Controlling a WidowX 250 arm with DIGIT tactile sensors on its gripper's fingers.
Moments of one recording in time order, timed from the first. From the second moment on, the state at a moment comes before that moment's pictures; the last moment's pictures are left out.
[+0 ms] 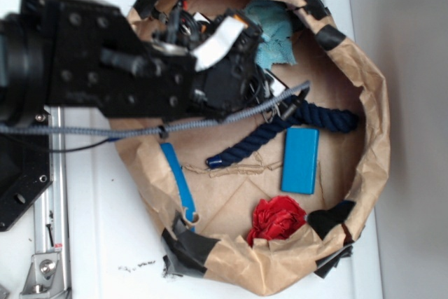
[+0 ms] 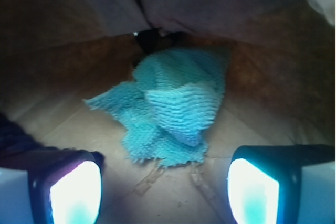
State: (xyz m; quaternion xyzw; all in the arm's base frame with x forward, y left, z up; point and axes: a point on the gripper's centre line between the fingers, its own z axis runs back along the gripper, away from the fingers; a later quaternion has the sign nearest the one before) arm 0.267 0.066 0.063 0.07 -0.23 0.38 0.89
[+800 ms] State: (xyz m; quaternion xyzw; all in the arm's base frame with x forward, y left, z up) arm 0.314 0.067 0.036 0.09 -0.23 0.33 0.91
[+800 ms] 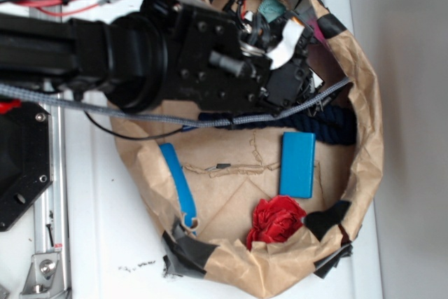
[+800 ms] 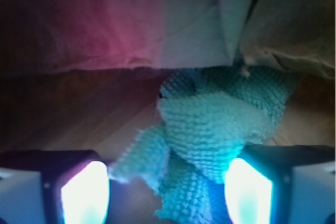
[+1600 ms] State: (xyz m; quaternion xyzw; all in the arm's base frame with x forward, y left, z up) arm 0.302 0.052 0.026 0.10 -0.20 0.30 0.93
